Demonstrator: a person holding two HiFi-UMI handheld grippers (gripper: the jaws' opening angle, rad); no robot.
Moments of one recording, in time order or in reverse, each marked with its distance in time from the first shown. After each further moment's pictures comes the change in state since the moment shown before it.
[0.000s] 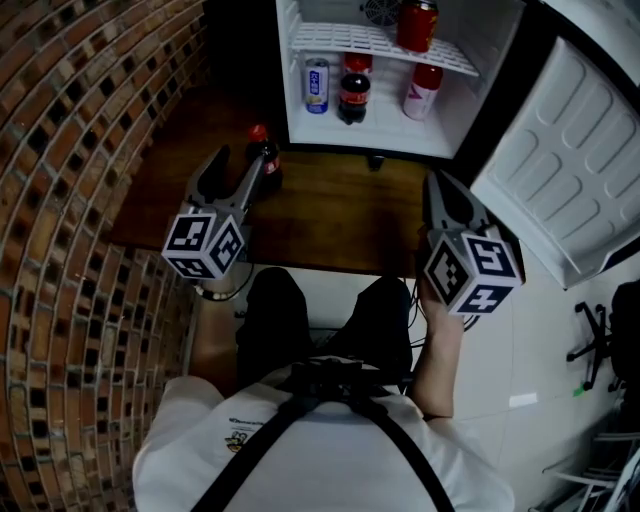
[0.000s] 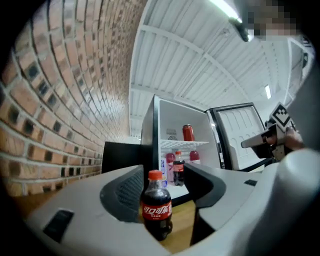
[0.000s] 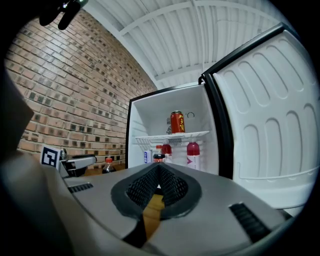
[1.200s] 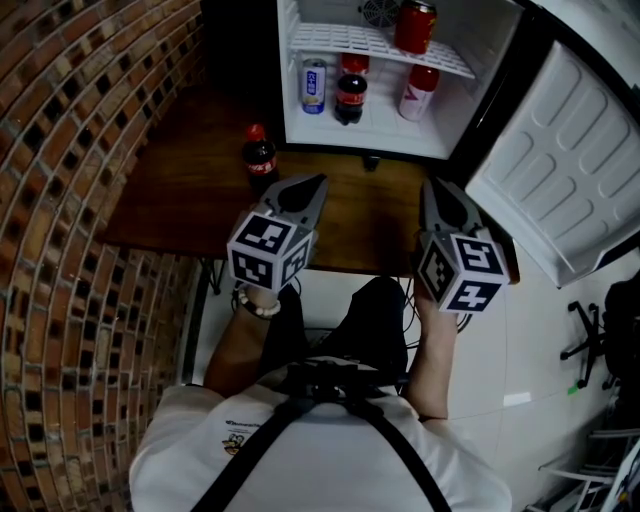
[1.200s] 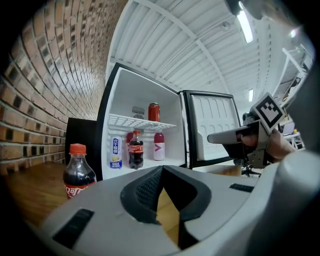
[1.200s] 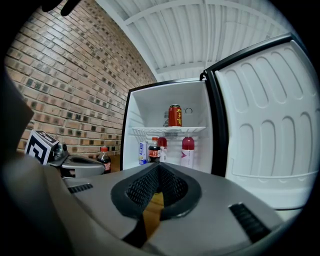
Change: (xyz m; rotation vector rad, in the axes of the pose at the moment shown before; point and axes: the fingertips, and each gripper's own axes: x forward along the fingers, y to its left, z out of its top) left arm 0.028 -0.132 -0.045 -0.019 0.225 -0.278; right arm 0.001 -0.006 -0.021 -0.069 0.077 -0.061
